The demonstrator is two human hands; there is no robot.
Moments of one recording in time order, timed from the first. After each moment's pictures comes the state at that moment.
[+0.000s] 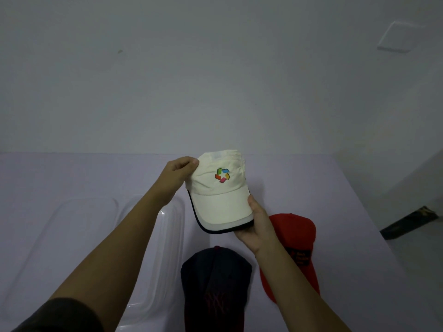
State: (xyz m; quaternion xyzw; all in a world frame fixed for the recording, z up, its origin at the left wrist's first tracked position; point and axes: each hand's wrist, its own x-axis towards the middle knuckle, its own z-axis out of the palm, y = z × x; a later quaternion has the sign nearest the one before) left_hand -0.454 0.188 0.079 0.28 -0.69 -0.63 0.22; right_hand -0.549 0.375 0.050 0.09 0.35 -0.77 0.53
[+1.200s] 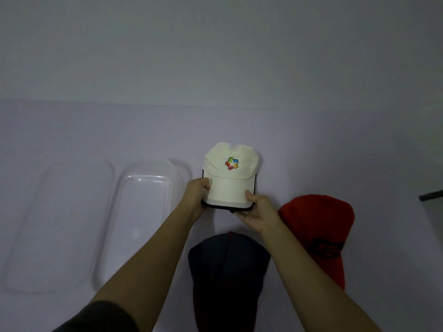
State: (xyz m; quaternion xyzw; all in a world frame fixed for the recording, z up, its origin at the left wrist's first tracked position) left_hand -0.472 0.210 -0.058 0.52 -0.34 -0.77 0.11; right_hand -0.576 0.328 -0.069 0.25 0.47 -0.64 0.56
